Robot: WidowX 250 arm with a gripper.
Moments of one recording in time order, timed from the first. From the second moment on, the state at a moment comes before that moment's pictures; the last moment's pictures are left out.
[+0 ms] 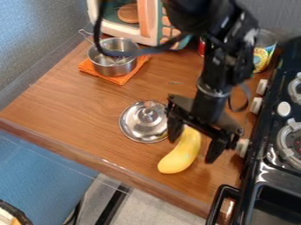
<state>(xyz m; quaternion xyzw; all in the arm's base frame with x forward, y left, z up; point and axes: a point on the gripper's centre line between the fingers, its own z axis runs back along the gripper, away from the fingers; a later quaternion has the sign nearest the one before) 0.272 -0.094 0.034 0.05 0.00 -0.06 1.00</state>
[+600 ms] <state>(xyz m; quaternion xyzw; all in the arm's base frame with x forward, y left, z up) 0.272 -0.099 0.013 0.05 0.06 -0.06 1.00</state>
